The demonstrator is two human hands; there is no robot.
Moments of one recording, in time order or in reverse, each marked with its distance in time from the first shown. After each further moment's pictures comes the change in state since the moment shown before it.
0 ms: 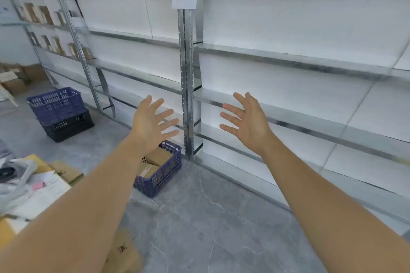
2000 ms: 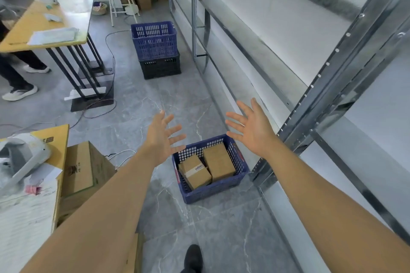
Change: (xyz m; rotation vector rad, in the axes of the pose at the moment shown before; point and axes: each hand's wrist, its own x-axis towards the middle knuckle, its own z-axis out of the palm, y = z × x) left_hand 0.558 0.019 -0.259 -0.141 0.761 -0.133; right_hand 0.740 0.230 0.198 -0.211 -0.531 0.583
